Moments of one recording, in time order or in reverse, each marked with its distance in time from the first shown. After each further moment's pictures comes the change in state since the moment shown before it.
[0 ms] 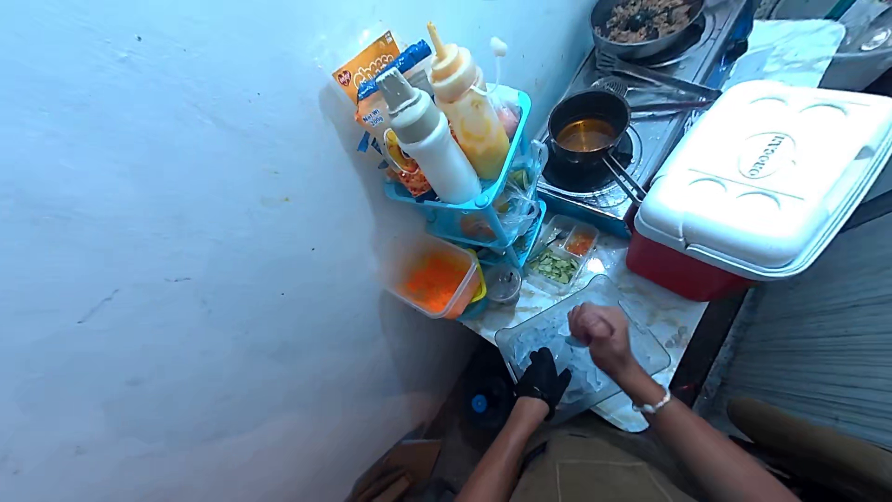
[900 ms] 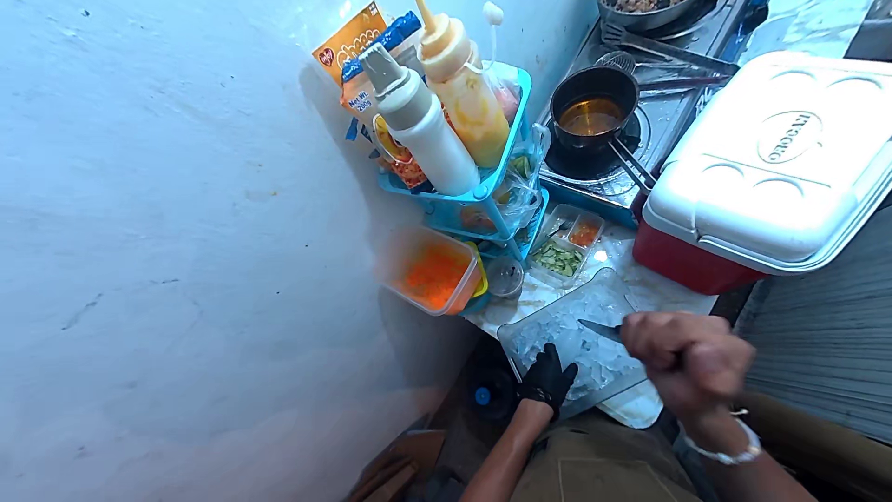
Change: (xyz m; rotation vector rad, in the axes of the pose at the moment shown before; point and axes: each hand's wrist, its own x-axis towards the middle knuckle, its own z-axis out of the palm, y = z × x) left_hand 0.030 -0.011 0.020 0.045 0.055 -0.007; right_hand 0.015 -0.072 -0.014 0.036 -0.042 -0.102
